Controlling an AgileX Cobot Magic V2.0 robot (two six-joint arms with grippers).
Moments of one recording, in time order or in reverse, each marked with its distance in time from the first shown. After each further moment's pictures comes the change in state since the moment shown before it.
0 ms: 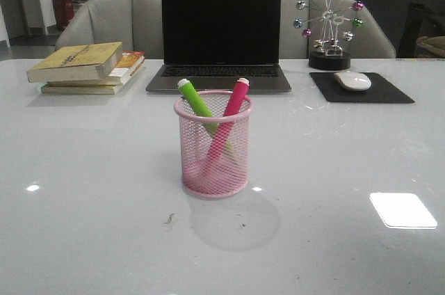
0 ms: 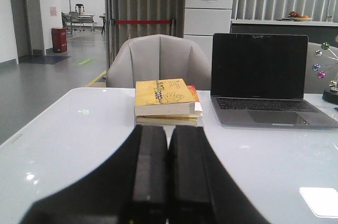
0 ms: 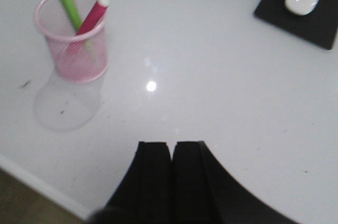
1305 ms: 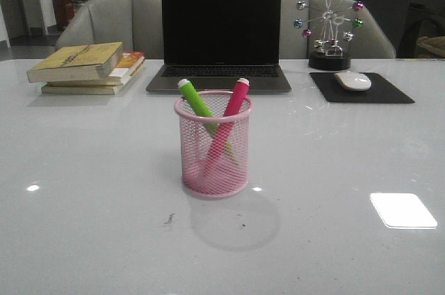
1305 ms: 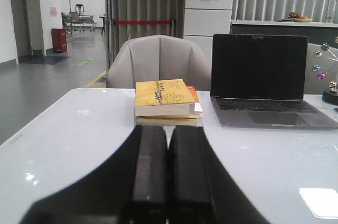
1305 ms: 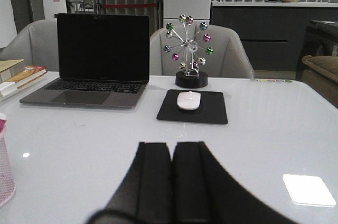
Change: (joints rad) left arm 0.000 0.000 0.000 0.000 -0.002 0.000; right arm -0.301 -0.591 0.627 0.117 -0.598 0.000
